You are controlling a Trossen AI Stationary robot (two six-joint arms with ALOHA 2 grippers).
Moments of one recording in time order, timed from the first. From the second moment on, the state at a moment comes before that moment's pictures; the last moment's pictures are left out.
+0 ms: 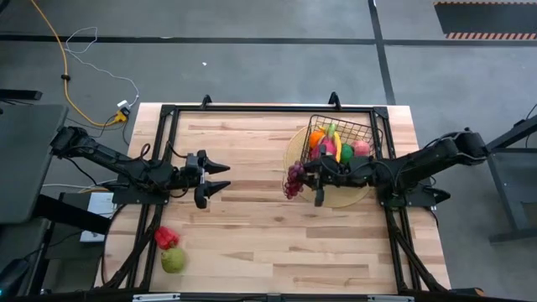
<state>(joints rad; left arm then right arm) -0.21 0.78 0.33 0.42 -0.46 -0.35 0.20 1.18 0.65 0.51 0.29 0.12</state>
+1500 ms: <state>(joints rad) -0.21 0.78 0.33 0.42 -0.46 -0.36 0.01 1.18 0.83 -0.93 0.68 1.17</state>
